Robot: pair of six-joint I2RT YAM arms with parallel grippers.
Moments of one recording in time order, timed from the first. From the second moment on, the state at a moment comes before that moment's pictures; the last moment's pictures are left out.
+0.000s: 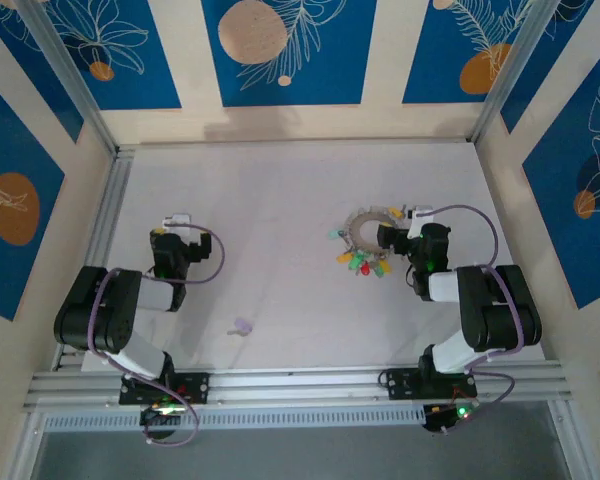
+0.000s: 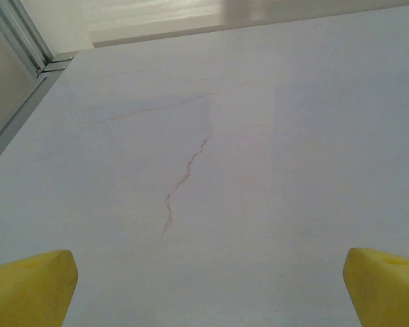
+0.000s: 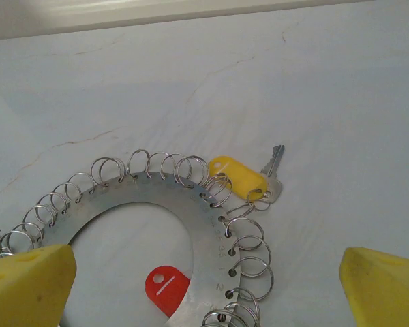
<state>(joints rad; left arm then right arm) -0.11 1.56 0.34 0.87 -0.20 0.06 0.02 1.52 0.38 0.73 -0.08 0.09</state>
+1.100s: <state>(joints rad) -0.11 1.55 0.35 0.84 -0.19 0.06 0.16 1.41 0.67 0.28 0.03 0.05</state>
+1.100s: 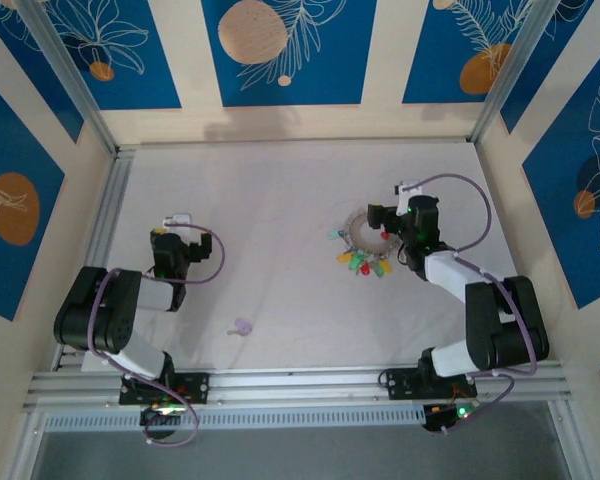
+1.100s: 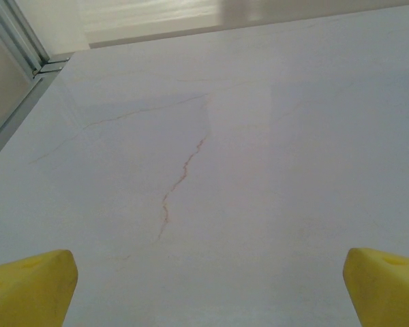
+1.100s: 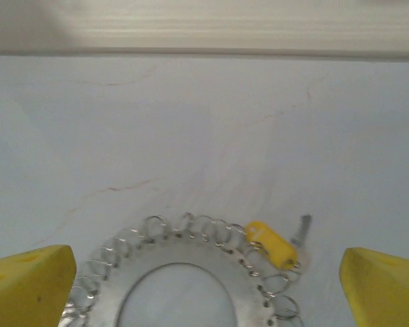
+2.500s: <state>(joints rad) -0.59 1.12 0.60 0.06 0.15 -0.53 0.35 1.92 1.29 -0.67 -0.16 0.03</state>
